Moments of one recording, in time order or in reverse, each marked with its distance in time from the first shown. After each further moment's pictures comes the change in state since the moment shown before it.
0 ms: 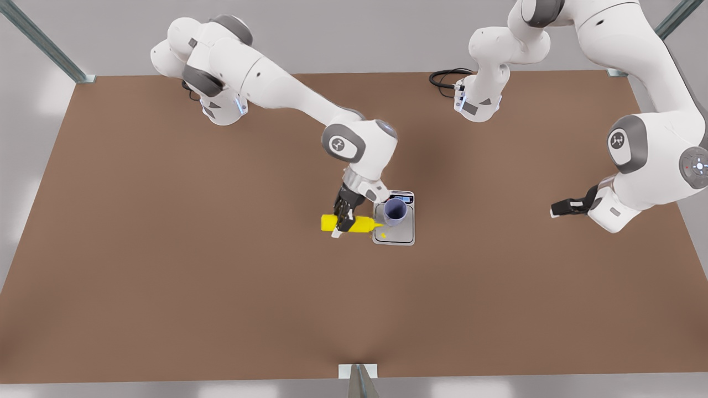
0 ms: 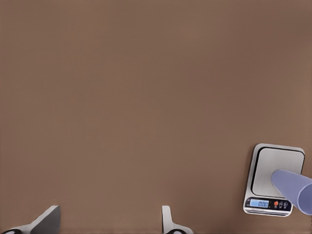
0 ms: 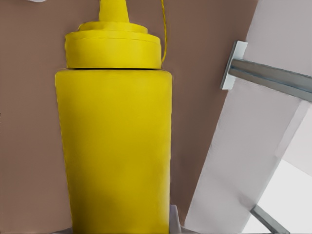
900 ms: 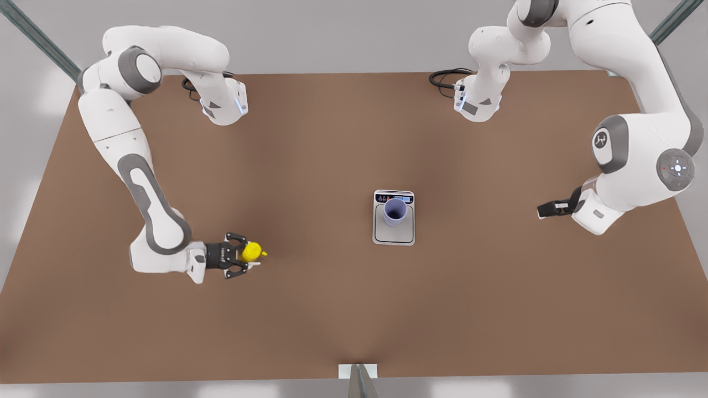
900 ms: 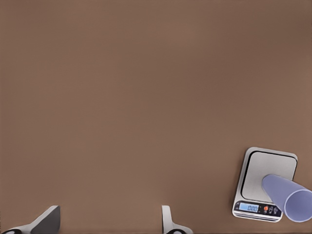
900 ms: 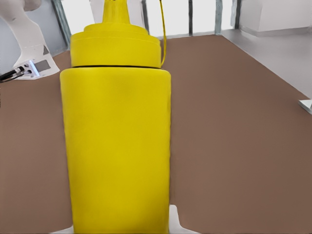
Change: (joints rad) left arm -0.061 0.008 -0.009 0.015 0.019 -0.010 -0.110; right arm -0.952 0.073 0.070 -0.428 1.791 0.327 -1.696
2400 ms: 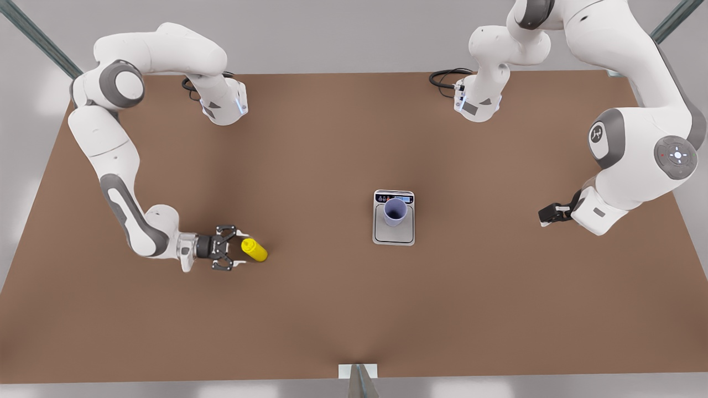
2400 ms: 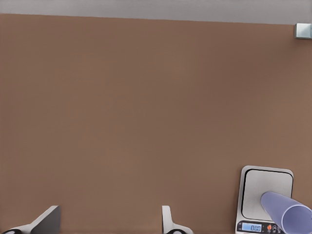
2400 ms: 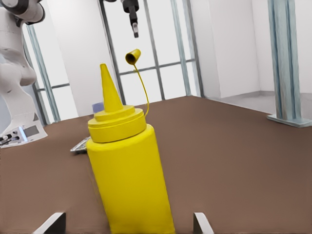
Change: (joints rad) left arm -0.029 0.021 0.002 0.101 0.030 0.042 0.028; right arm -0.170 0.098 -0.004 -0.134 0.257 -0.089 -0.233
